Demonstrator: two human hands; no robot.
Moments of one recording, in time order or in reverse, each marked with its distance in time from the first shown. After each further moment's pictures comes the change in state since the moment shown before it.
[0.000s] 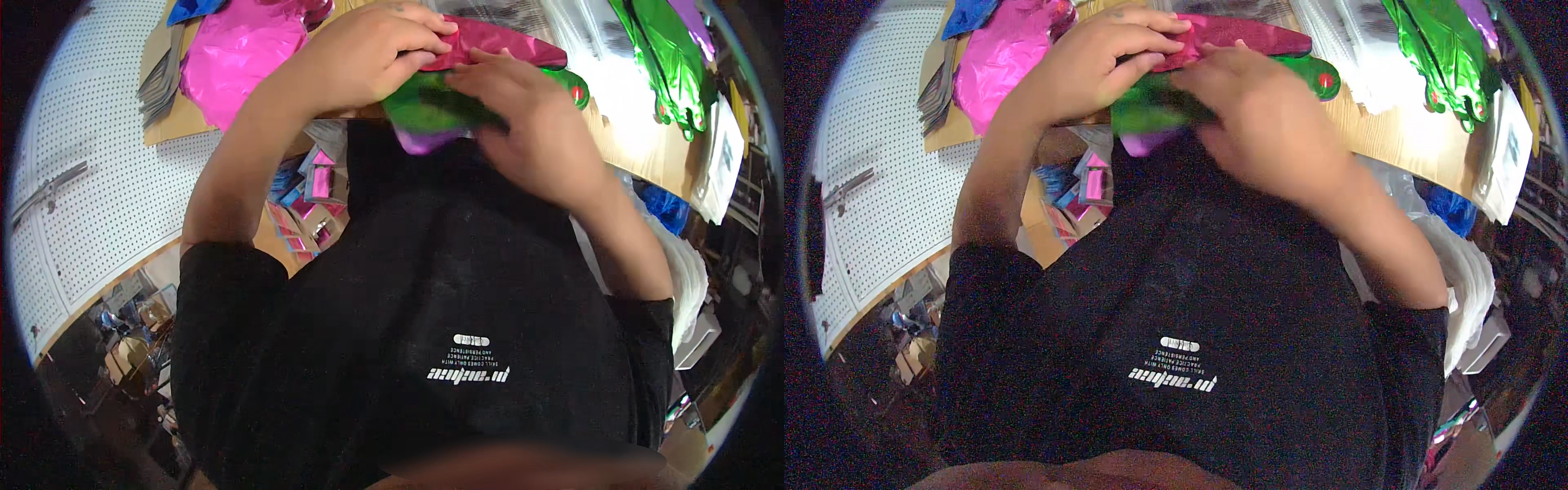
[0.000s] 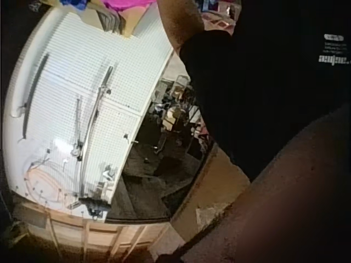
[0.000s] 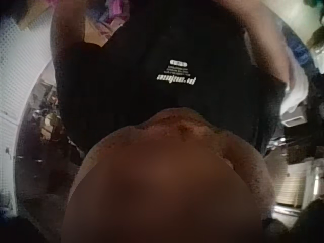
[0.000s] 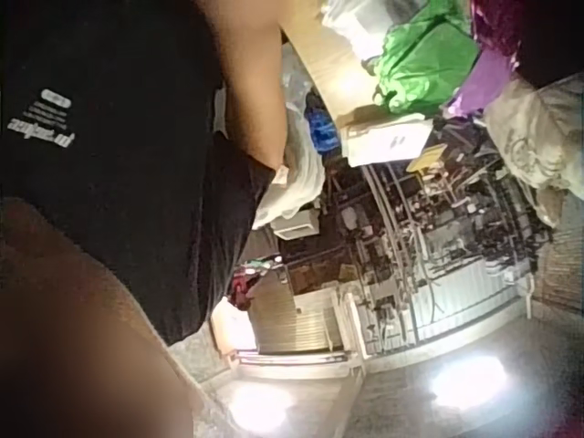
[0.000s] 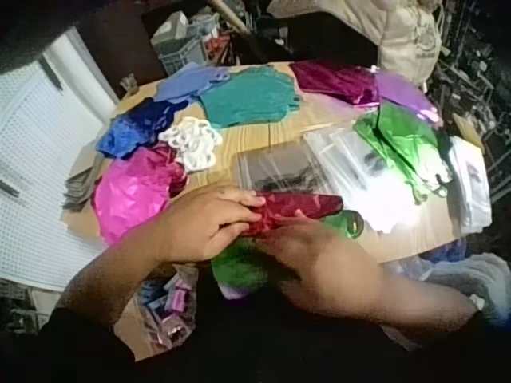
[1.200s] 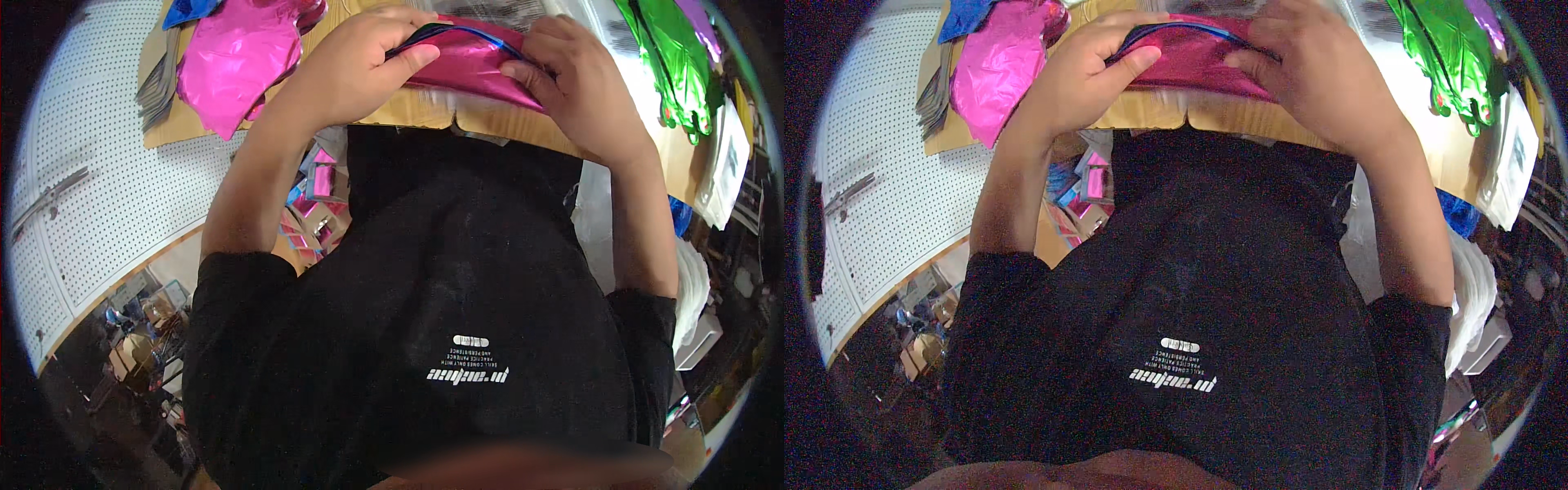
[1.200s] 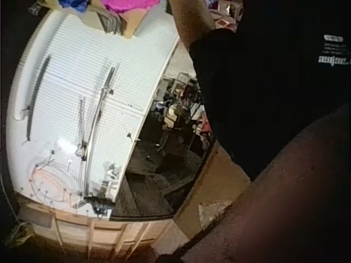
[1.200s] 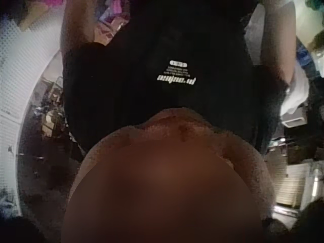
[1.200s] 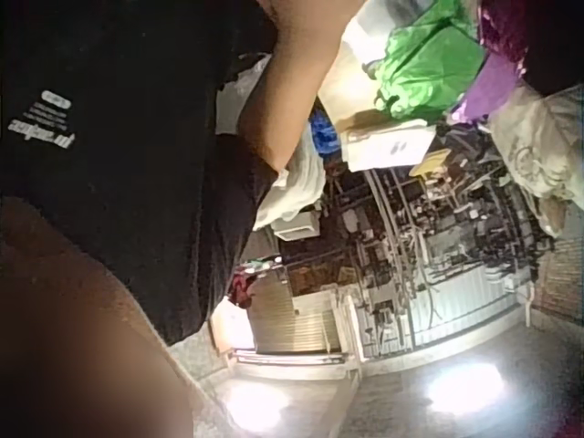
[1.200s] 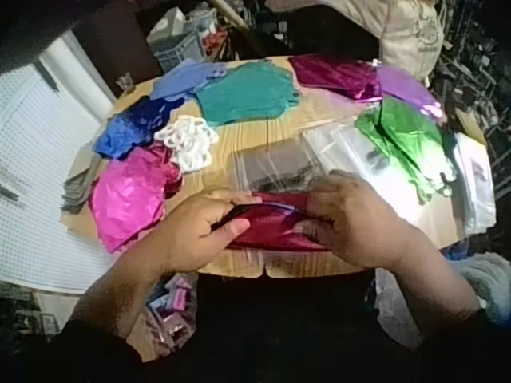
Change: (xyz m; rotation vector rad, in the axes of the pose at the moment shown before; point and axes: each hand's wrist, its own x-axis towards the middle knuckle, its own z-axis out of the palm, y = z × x) left_hand -0.001 0.007 0.007 -0.299 0.110 -0.138; right_hand 0.016 0.046 -0.034 -0.177 0.172 -0.039
